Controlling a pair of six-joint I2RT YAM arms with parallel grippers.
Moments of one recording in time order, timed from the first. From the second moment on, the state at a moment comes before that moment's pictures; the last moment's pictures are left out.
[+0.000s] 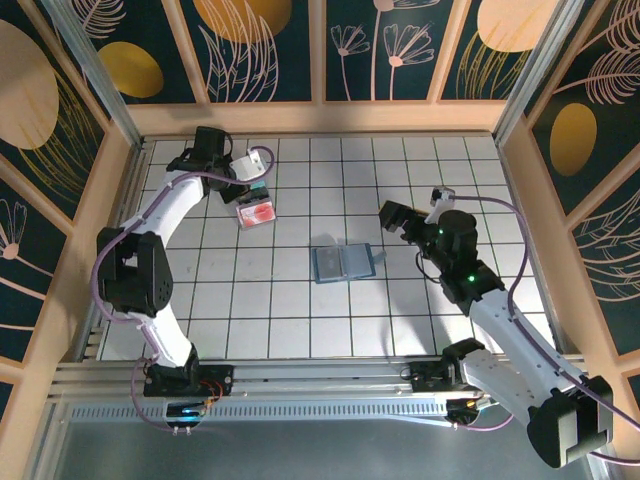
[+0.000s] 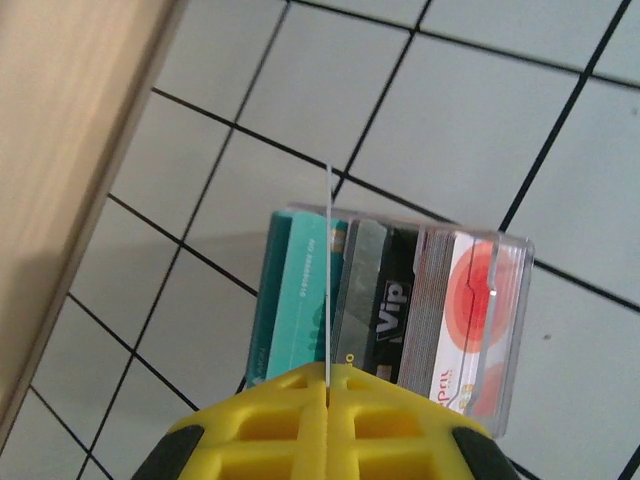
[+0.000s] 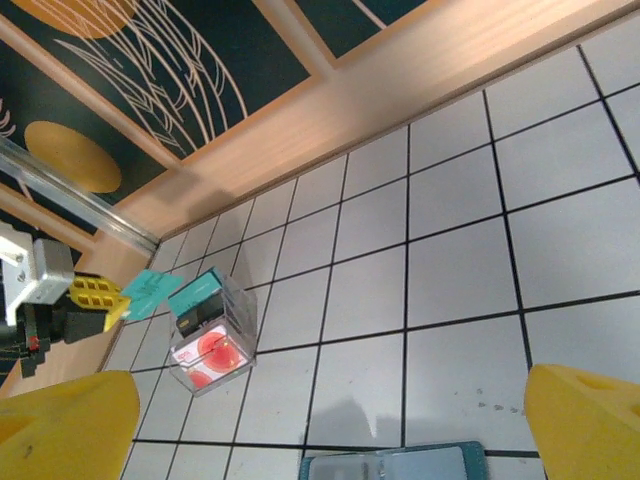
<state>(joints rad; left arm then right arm) -0.17 1.81 1.48 -0.61 0.21 0.95 0.40 0.87 0.61 -0.01 -0.05 0.64</state>
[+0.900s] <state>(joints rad) -0.12 2.01 1.67 -0.69 0.25 1.07 0.40 0.87 0.65 -0.11 0.01 0.68</state>
